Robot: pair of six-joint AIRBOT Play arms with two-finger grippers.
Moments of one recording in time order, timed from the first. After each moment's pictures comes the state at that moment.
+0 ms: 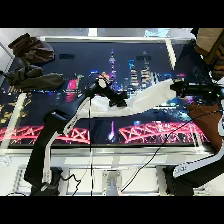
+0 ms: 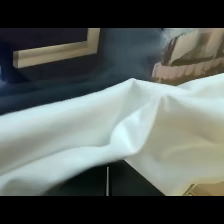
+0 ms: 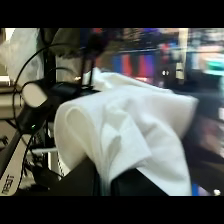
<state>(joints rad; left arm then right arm) -0.52 -2.25 1.92 0.75 -1.13 -1.80 -0.46 -1.71 1.39 -0.37 1.57 1.04</state>
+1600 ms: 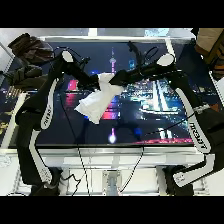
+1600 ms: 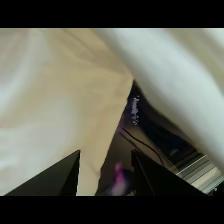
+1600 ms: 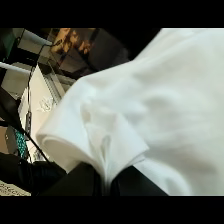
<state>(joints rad) -0.20 -2.03 2.10 1.01 -1.58 -1.64 0.28 -1.65 1.63 -0.49 1.27 1.15</state>
